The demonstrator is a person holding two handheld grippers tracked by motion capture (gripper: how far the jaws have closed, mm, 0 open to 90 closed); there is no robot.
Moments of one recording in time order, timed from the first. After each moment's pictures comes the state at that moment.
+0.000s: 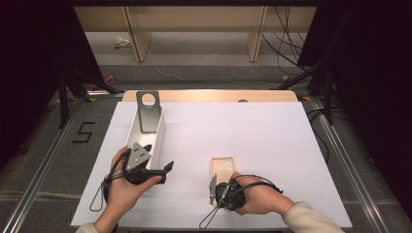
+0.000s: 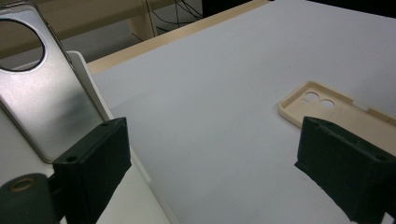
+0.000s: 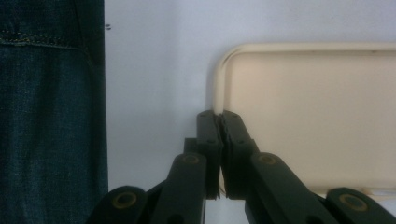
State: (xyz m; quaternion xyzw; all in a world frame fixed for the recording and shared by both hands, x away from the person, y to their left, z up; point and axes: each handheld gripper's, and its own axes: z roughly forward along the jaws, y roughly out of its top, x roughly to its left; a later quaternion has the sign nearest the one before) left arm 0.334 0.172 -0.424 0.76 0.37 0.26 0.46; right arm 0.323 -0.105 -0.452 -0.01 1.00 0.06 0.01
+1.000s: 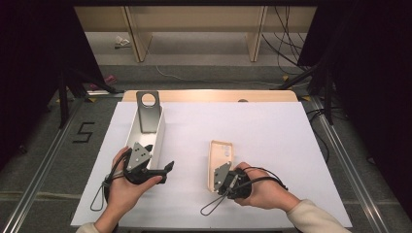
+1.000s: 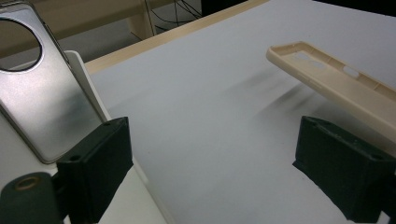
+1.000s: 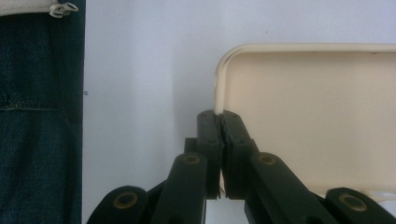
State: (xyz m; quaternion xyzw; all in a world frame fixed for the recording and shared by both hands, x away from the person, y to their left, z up) left arm 0.335 0.170 -0.424 0.76 0.37 0.26 0.46; right arm 0.331 -0.119 -0.420 0.01 0.98 0.19 0.07
